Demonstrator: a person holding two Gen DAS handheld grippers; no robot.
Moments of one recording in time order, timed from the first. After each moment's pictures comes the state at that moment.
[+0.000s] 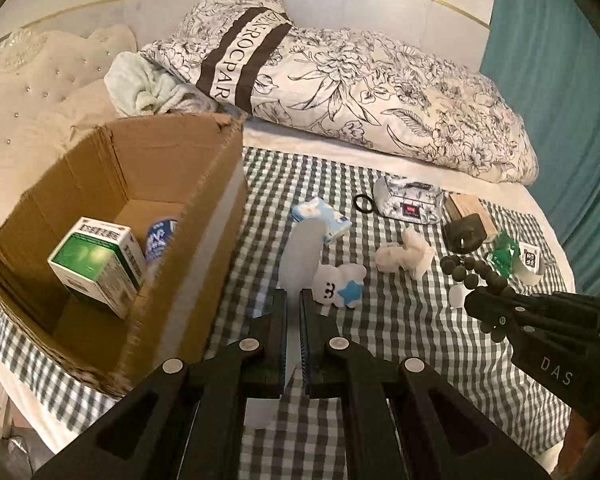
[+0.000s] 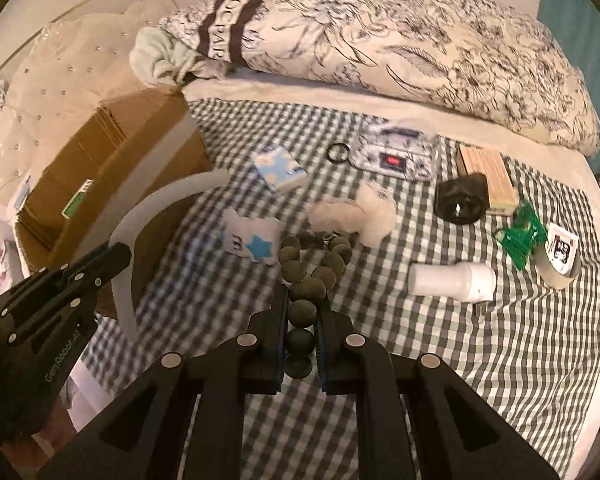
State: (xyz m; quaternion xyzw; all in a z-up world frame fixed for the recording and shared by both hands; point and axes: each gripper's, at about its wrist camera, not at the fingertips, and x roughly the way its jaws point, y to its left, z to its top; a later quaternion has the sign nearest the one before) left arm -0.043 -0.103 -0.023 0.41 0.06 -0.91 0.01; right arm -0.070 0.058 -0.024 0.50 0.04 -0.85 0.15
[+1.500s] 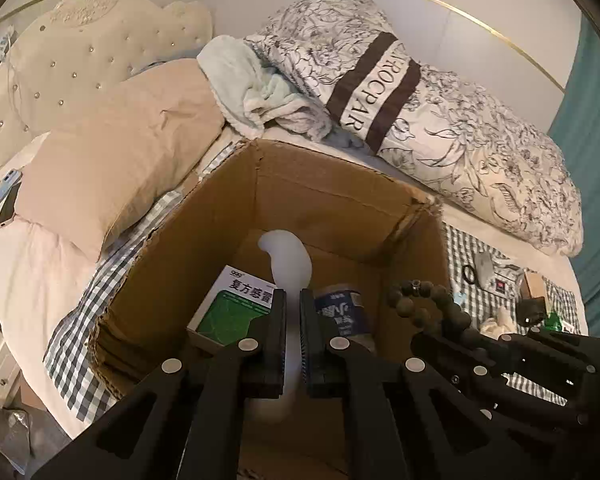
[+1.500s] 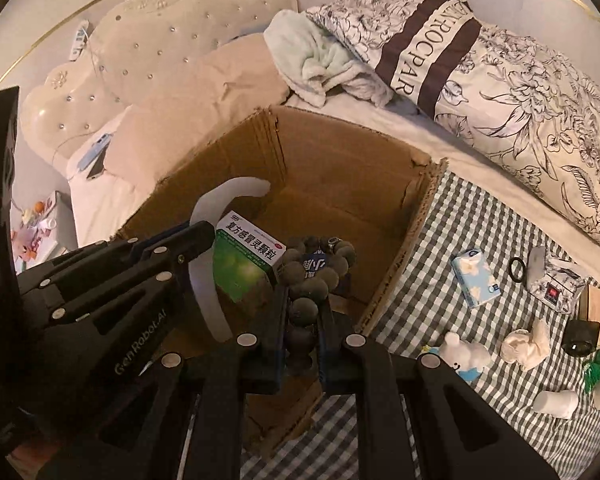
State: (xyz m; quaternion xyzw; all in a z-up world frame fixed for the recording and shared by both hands) left arm -0.082 -0.293 -0.007 0.41 0.13 -0.90 0.09; right arm -0.091 -0.172 -0.001 0.47 0.10 -0.82 0.30
